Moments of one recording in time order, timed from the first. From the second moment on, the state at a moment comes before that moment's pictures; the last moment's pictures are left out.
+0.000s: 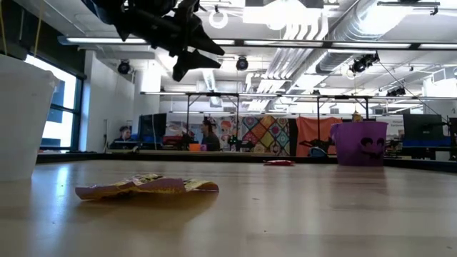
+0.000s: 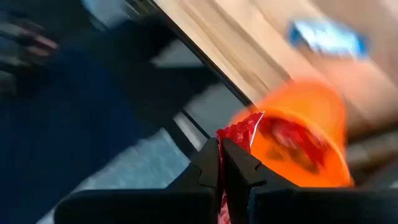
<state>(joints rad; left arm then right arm) 0.35 1.36 0.89 0.09 0.27 -0.40 0.49 0.92 1.05 -1.00 -0.42 1.55</state>
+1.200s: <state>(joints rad) 0.47 1.36 0.89 -0.01 0.34 -0.39 0.90 1.06 0.87 -0.76 -0.27 1.86</state>
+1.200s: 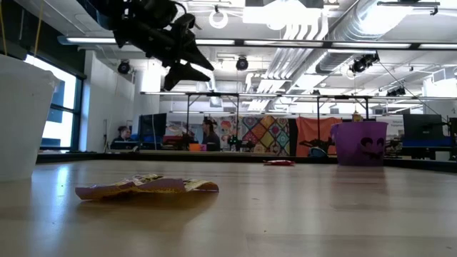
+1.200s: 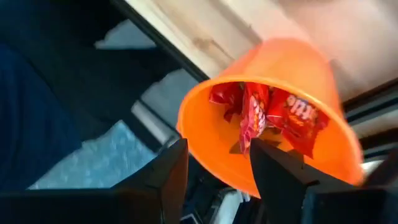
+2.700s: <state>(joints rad) 0.39 1.31 0.62 0.22 0.33 -0.42 0.52 1.68 0.83 -0.60 -0.54 0.47</state>
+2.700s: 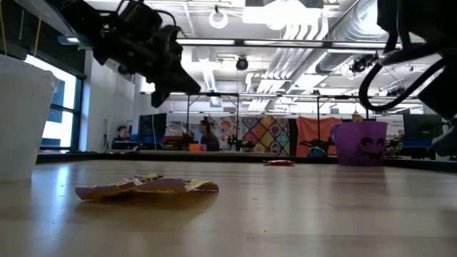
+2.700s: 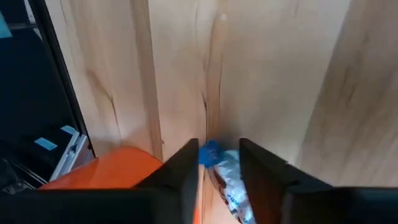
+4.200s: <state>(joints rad) 0.51 1.05 0.62 -0.01 0.44 -0.31 0.61 1.51 0.65 -0.56 -0.31 2.42</state>
